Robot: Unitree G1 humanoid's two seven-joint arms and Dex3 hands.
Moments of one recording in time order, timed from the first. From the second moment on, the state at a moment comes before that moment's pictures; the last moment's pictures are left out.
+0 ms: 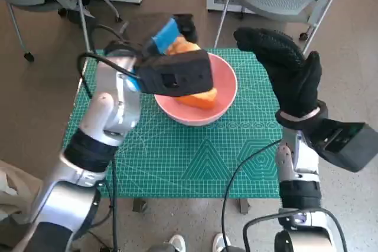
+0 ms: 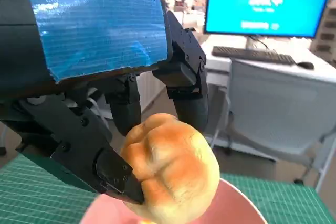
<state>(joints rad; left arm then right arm) -1.11 0.34 -0.42 0.46 0.70 0.36 -0.30 -0.75 -0.10 -0.16 0.55 0.40 -0.63 0.66</state>
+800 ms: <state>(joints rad) -1.16 0.31 -0.42 0.62 0.61 0.32 -0.53 -0.74 -0.10 -0.17 0.53 0.40 -0.63 0.65</state>
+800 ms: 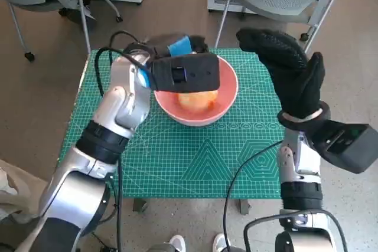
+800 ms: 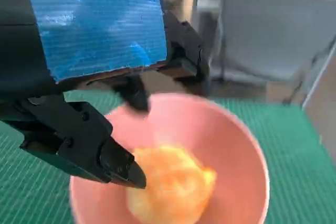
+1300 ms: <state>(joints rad) -1.14 0.32 -0.39 0.62 0.58 0.21 -0.47 -0.74 -0.10 -0.16 0.52 0.39 -0.63 0.65</state>
